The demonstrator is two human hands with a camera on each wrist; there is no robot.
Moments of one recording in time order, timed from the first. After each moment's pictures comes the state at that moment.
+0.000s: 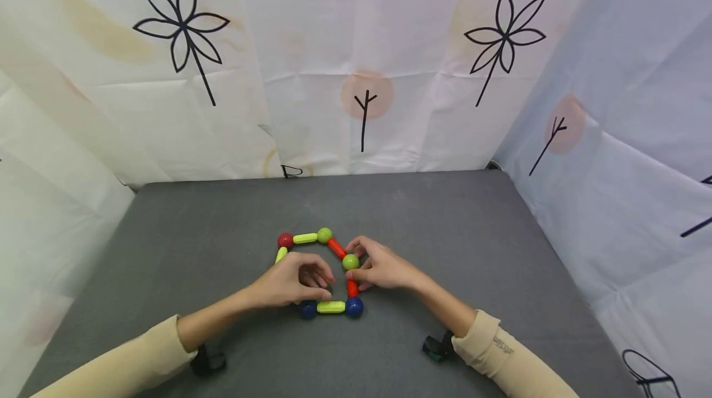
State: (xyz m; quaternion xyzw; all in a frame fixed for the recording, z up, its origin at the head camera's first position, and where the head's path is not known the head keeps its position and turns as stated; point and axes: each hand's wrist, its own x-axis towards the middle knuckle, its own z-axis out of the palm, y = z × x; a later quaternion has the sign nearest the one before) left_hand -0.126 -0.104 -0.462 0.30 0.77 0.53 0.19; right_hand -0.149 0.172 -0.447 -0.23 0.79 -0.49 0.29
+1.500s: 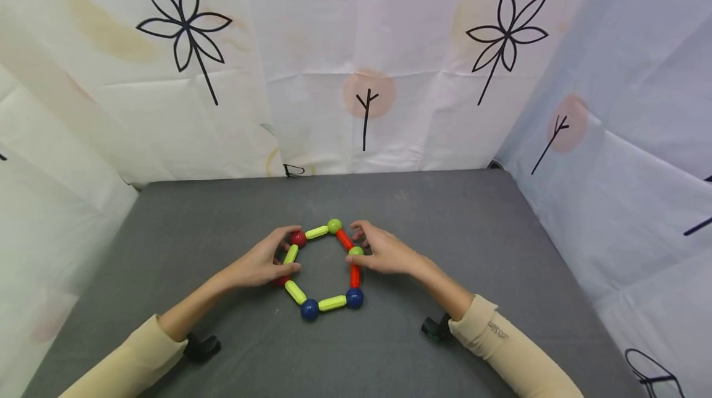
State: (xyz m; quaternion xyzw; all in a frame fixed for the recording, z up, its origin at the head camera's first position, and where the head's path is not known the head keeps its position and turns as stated) left_hand -0.162 -0.170 -0.487 0.27 0.87 0.41 0.10; right_hand -0.170 0.171 -0.439 -0.27 0.88 -0.34 0.18
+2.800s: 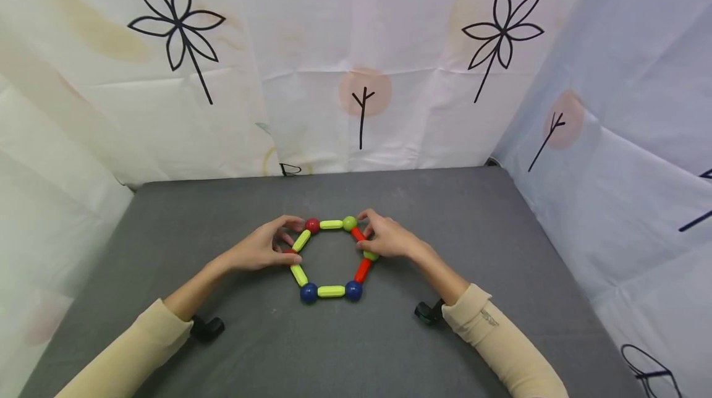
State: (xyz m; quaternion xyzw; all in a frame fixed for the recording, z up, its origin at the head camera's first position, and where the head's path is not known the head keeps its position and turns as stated) left_hand -0.187 -0.162 -0.470 0.25 0.86 0.42 0.14; right_hand -0.200 0.181 -0.435 -0.23 0.89 -0.33 0.21
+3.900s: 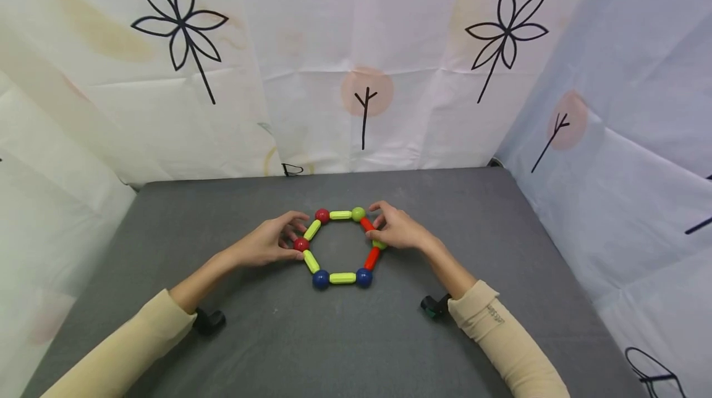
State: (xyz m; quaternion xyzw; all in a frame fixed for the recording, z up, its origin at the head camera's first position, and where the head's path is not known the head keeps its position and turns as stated) left_hand -0.196 -0.157 -0.460 0.27 0.87 0.39 0.15; right_hand -0.218 0.200 -0.440 -0.22 0.89 -0.36 0.19
